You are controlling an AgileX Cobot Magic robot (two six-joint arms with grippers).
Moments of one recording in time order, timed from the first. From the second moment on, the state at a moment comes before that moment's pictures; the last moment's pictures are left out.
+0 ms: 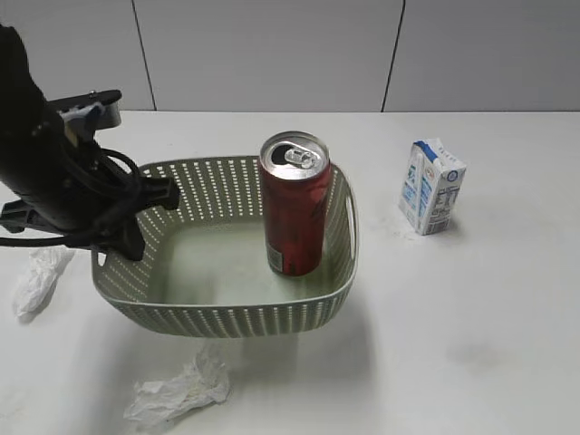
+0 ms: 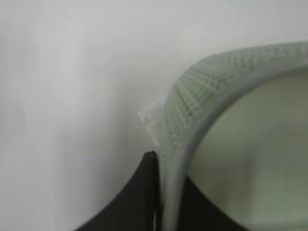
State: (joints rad) left arm -0.49 1.60 -0.97 -0.23 0.74 -0.30; right arm 0.08 0.00 -0.44 0.08 1.00 -0.09
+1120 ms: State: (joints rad) left arm -0.42 1.98 -1.27 -0.24 0.79 -0.26; right arm 0.08 0.00 -0.41 0.07 0.95 -0.09
